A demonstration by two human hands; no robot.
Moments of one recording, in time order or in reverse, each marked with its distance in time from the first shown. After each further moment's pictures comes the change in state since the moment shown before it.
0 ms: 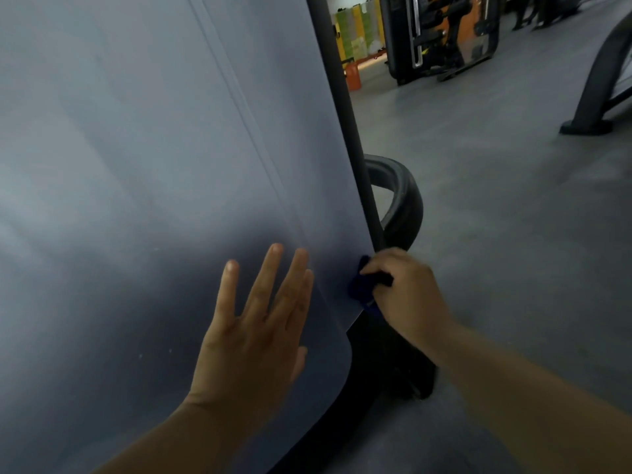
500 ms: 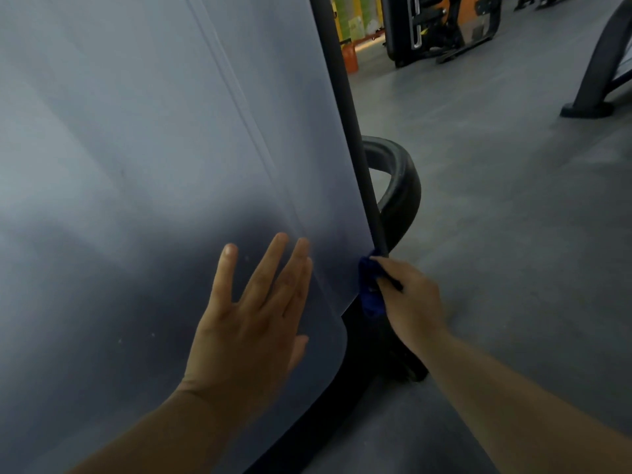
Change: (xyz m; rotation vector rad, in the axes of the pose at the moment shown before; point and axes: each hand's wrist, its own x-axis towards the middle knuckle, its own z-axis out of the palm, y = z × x) left_hand -0.003 0.005 0.006 0.005 -0.006 0.044; right_hand -0.029 0.020 0.020 0.330 0.054 0.298
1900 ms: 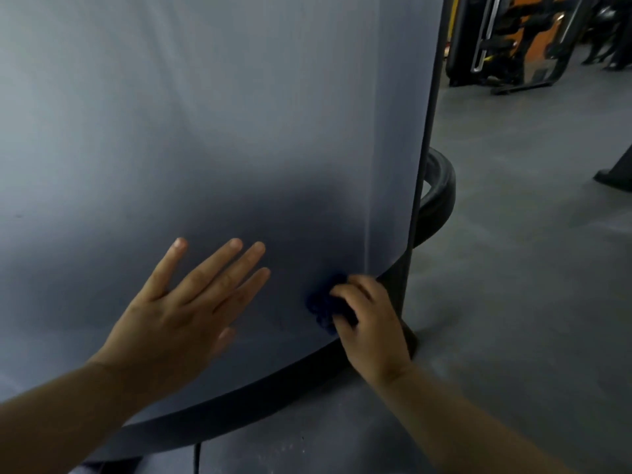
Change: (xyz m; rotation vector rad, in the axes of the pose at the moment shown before) left_hand -0.133 -0.056 -0.001 0.072 0.100 -0.011; right_hand -0.089 -0.021 0.046 -0.430 -0.194 -0.617
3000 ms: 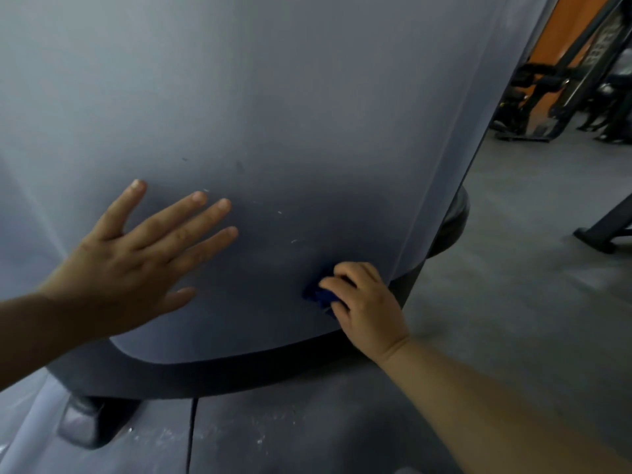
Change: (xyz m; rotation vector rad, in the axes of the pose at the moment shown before) left_hand -0.092 -0.075 0.004 0.059 0.134 -0.104; right_hand 0.023 -0.060 0.004 -0.260 -0.151 -0.453
